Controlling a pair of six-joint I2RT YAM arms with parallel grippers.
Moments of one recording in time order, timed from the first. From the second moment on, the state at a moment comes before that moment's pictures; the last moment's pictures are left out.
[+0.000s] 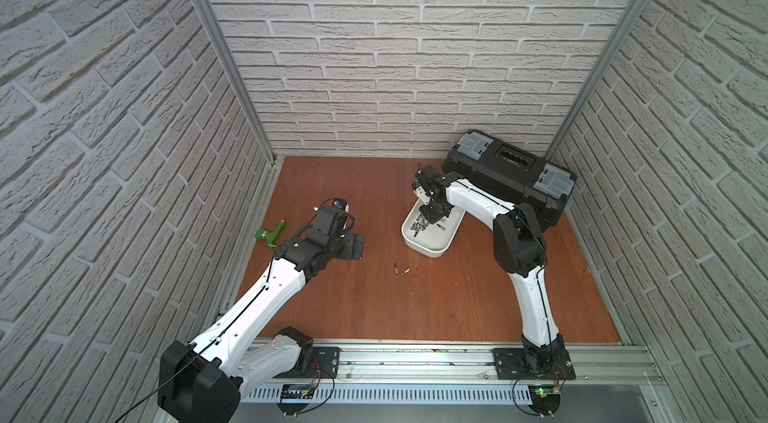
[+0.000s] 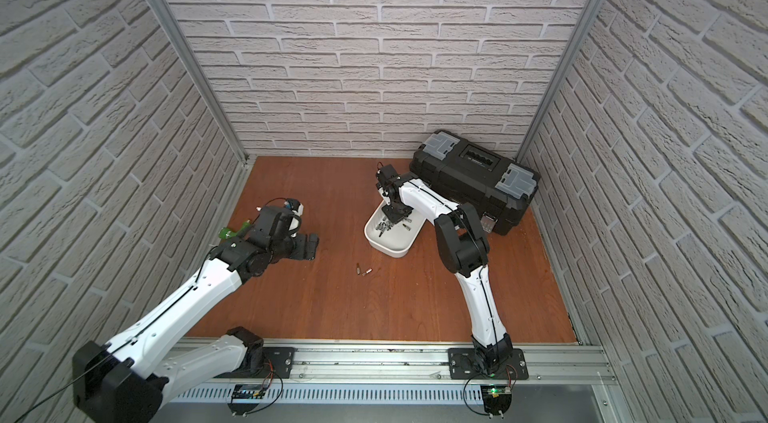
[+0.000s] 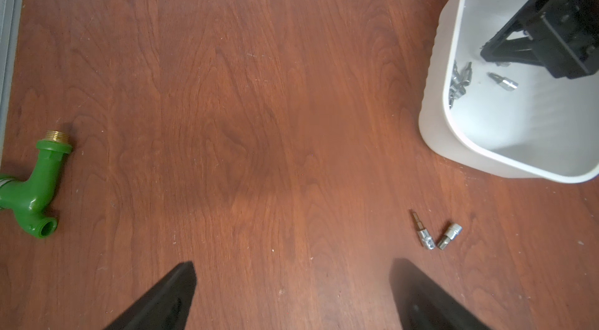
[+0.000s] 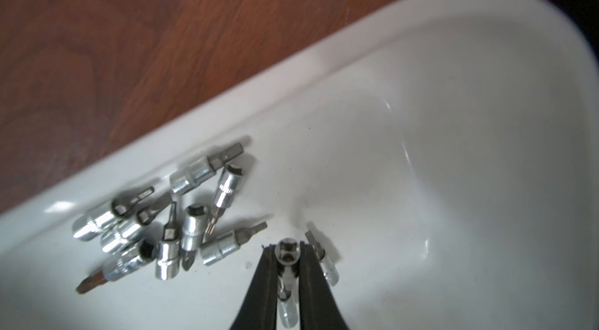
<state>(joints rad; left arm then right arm) -0.47 1.06 0.87 -0.70 -0.16 -0.23 0.46 2.27 1.89 -0.97 0.19 -0.12</state>
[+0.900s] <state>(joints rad) -0.48 1.12 0.91 -0.70 -0.16 -0.21 0.45 2.30 1.91 -0.96 0.18 -0.14</state>
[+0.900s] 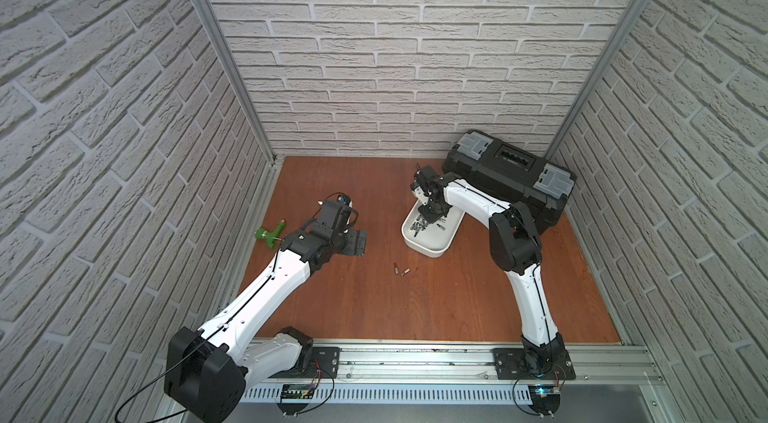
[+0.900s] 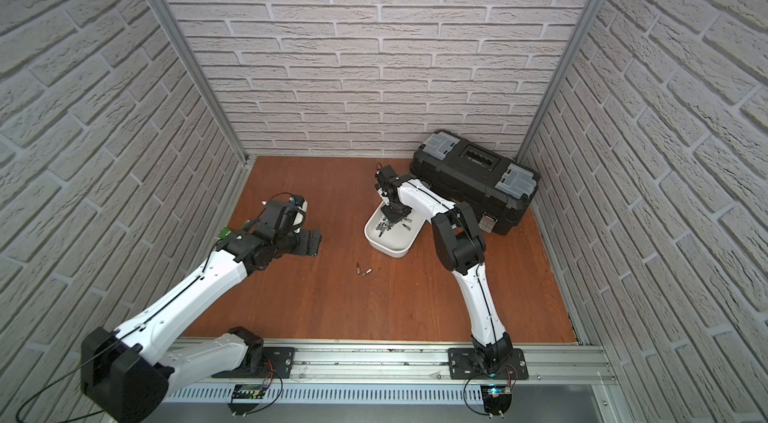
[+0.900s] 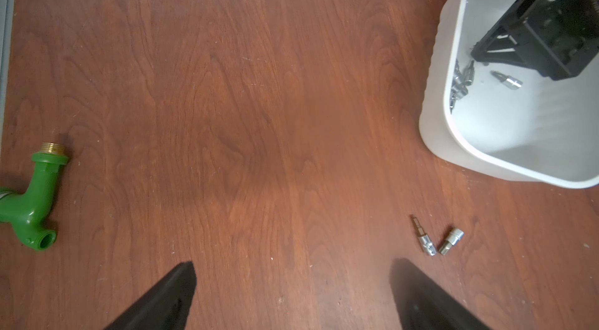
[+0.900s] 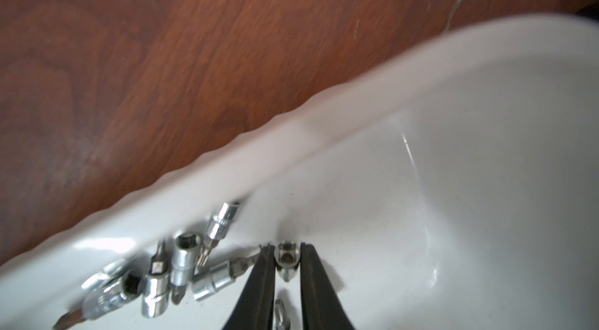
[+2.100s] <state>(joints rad) -0.75 1.24 0.99 -0.77 -0.22 -0.24 0.45 1.57 1.40 -0.85 0.17 -0.03</state>
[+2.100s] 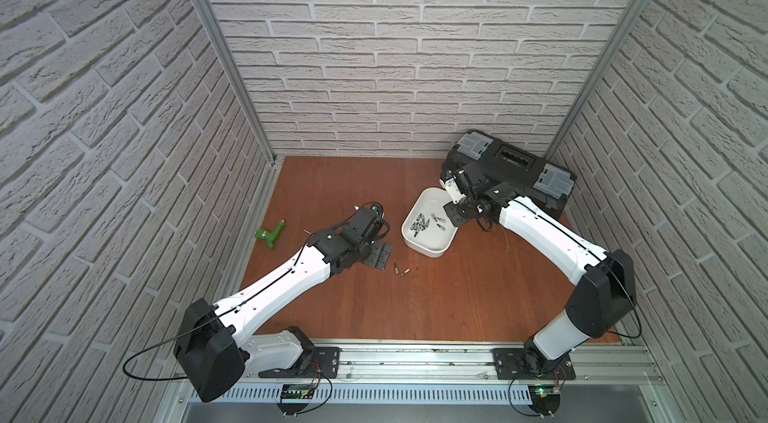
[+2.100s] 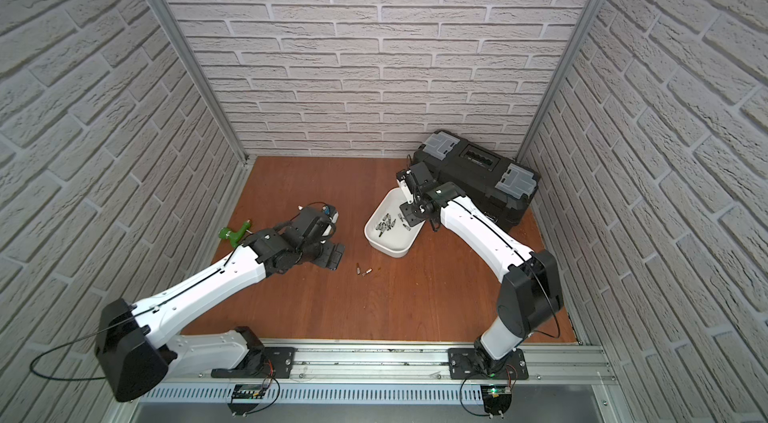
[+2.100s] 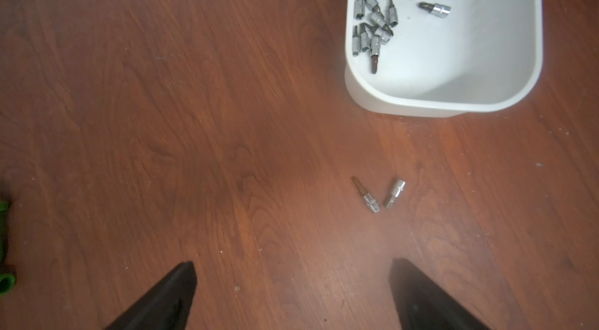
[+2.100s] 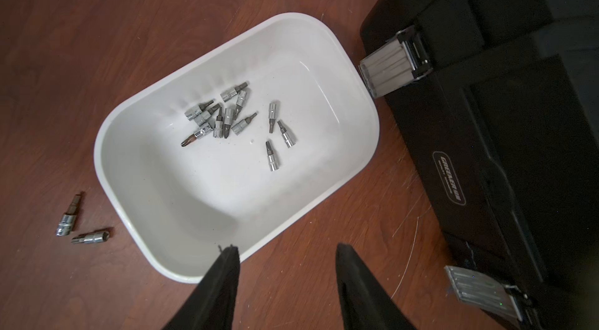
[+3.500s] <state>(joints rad) -0.87 1.81 1.35 -0.95 -0.11 -0.31 0.45 1.03 1.06 -0.81 0.29 0.14</state>
